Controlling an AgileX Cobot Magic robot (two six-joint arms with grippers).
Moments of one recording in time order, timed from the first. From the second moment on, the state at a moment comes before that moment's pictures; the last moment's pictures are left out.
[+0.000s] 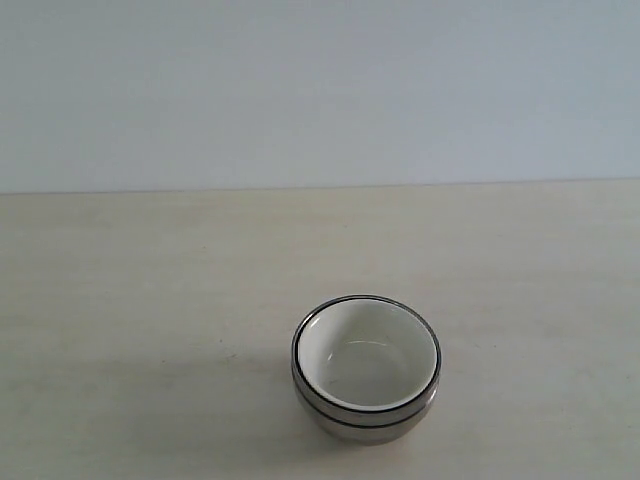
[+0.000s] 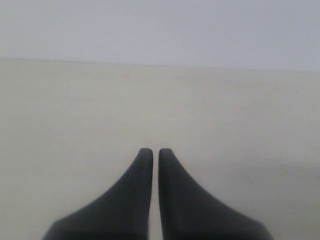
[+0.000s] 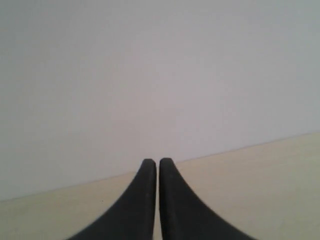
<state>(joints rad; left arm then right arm) 0.01 0.00 0.00 -0.09 0.31 0.04 0.05 0.01 0.00 -0.38 -0.06 0.64</state>
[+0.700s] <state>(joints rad) 0.01 0.00 0.00 -0.09 0.31 0.04 0.05 0.01 0.00 -0.07 0.12 0.15</state>
